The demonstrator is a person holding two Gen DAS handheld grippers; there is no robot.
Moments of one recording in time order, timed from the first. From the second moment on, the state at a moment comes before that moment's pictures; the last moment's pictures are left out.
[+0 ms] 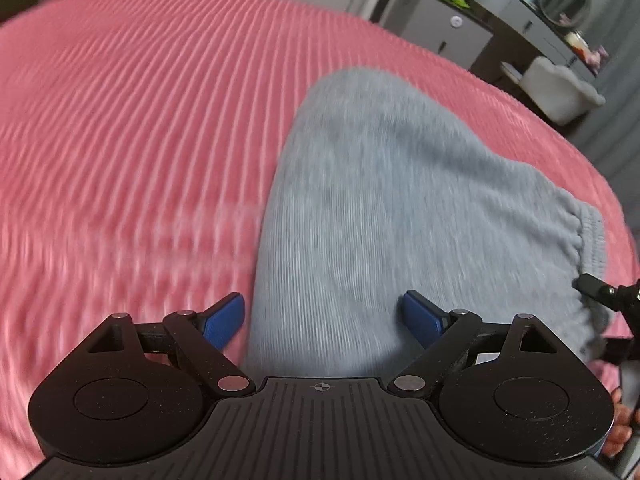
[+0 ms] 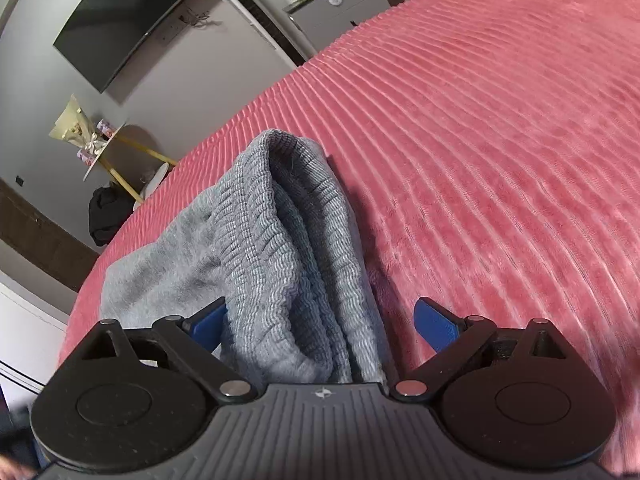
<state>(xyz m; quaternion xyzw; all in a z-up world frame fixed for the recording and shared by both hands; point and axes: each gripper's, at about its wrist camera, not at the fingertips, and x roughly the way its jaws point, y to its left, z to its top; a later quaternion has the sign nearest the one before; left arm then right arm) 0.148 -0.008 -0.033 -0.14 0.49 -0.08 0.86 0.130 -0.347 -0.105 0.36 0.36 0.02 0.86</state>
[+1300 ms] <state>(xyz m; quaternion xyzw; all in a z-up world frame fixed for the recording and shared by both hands) 0.097 0.042 -0.033 -0.41 0.46 -0.10 0.79 0.084 -0.350 -0.082 0.51 0.31 -0.02 0.80</state>
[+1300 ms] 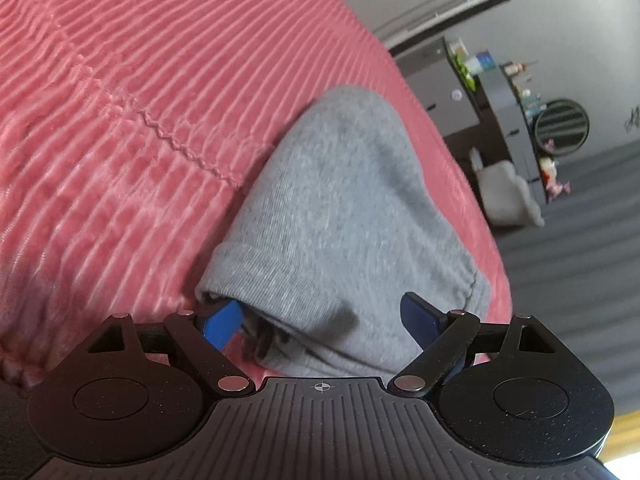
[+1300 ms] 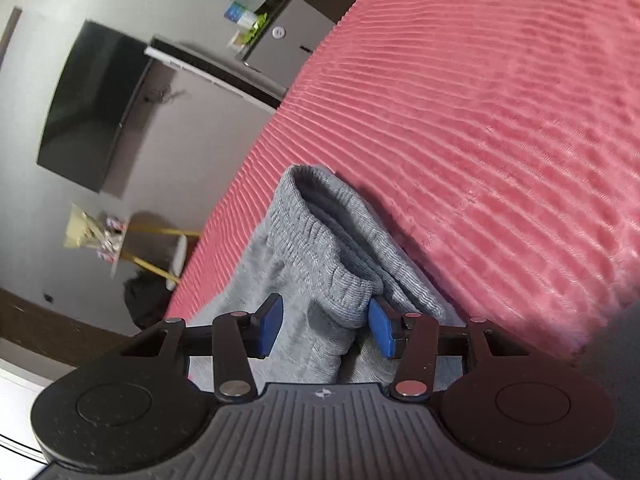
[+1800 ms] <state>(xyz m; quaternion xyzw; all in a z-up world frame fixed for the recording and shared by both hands) 0.100 0.030 -0.030 -0.37 0.46 -0.08 0.80 0.103 -0.332 -0.102 0.53 0.34 0.00 0.78</state>
